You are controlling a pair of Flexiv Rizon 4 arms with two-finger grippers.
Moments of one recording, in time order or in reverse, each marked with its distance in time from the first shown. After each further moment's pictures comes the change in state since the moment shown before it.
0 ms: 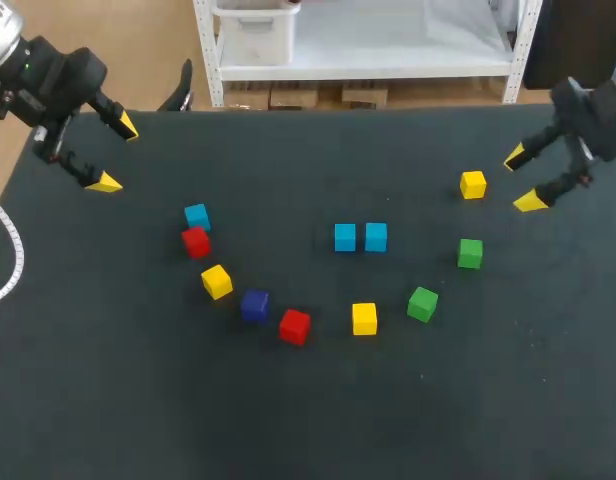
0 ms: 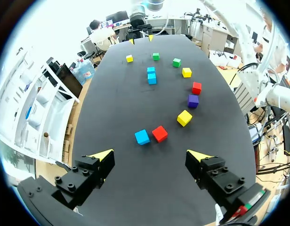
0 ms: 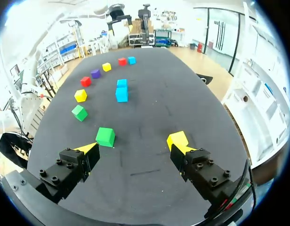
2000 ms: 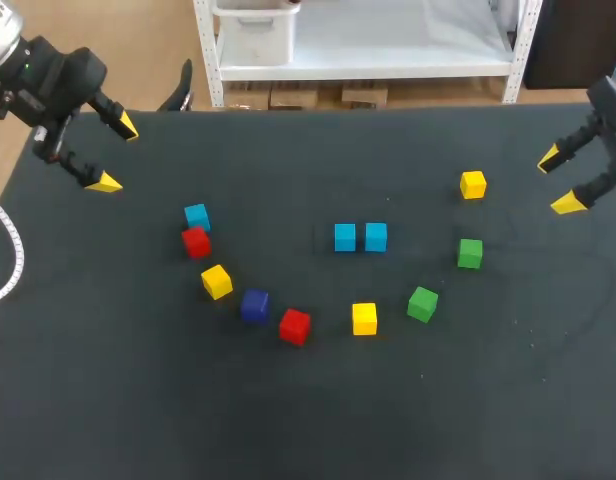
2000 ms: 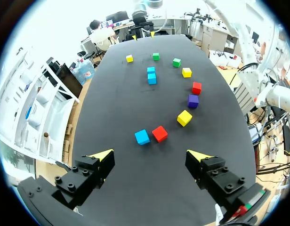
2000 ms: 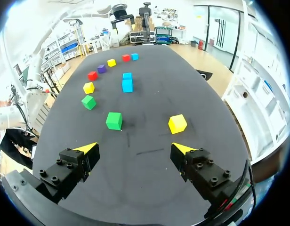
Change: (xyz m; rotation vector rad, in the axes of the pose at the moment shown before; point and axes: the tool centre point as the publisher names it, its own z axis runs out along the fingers) left arm 0.000 0.000 0.000 0.000 0.000 0.000; right arm 0.025 0.010 -0.034 -0.008 0.043 0.007
